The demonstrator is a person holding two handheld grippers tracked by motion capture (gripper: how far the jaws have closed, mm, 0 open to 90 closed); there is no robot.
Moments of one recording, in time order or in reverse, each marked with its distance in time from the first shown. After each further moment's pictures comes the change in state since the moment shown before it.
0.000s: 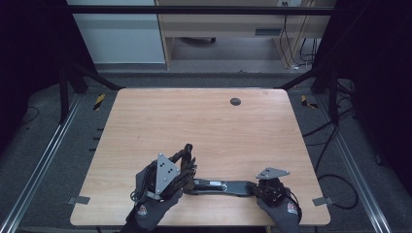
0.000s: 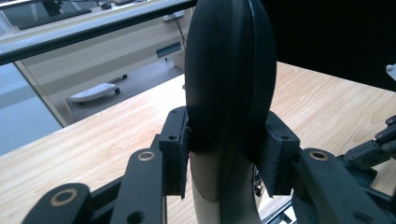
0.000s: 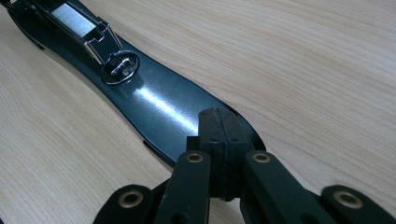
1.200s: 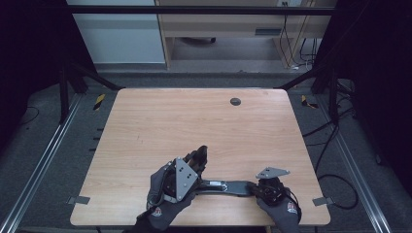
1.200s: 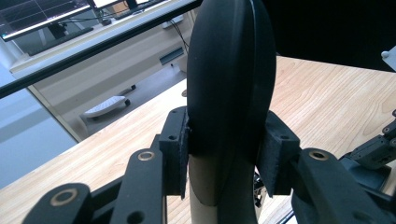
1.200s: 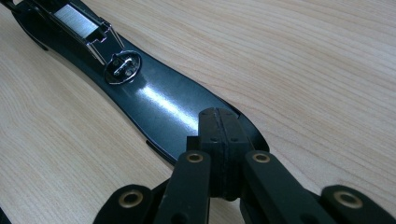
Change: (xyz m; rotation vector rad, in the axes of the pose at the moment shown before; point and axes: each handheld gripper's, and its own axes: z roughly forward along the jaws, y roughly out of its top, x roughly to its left) left arm -0.028 0.005 0.016 -0.004 0.030 0.125; right arm 0.000 0.001 0.000 0.012 0.015 0.016
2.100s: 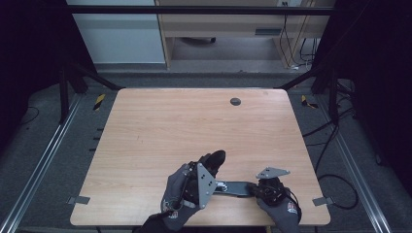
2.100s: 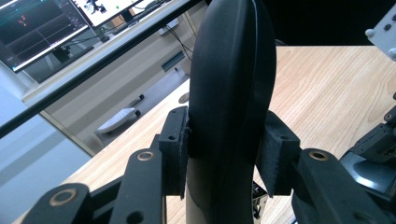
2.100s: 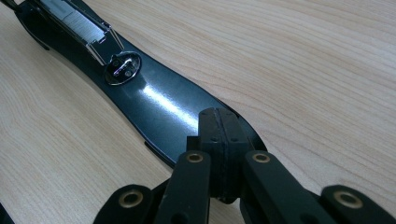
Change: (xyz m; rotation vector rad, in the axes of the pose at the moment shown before) left arm -0.035 0.004 0.019 0.002 0.019 0.163; right arm 0.000 0.000 0.000 -0.002 0.008 0.000
